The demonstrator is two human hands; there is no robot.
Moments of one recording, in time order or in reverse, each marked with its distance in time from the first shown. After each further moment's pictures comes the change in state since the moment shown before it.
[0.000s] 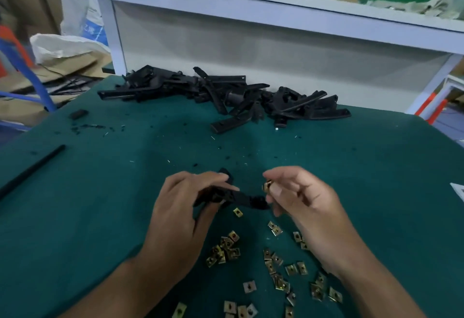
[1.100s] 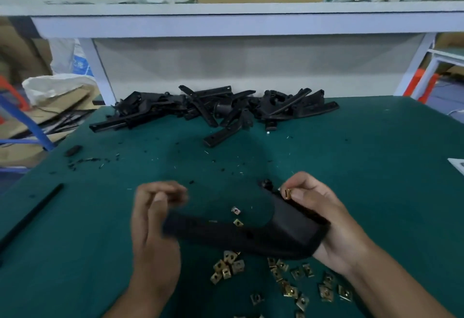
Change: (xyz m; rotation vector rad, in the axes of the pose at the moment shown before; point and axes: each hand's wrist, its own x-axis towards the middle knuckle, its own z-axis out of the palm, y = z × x) left_hand 0.014 -0.002 0.003 -0.793 0.322 -0.494; right_hand -0.001 0.012 -0.014 0.666 -0.018 0.134
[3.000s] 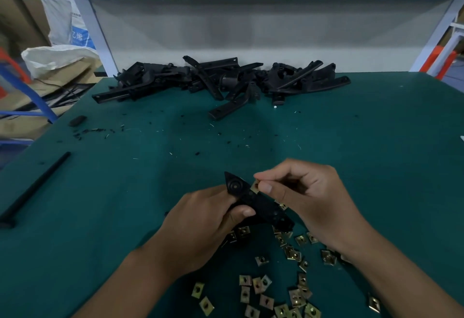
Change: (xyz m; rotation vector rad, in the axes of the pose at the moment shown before) left_hand -0.014 0.010 -0.006 0.918 -0.918 0.216; right_hand -0.011 0.013 0.019 -0.734 -0.019 -0.235
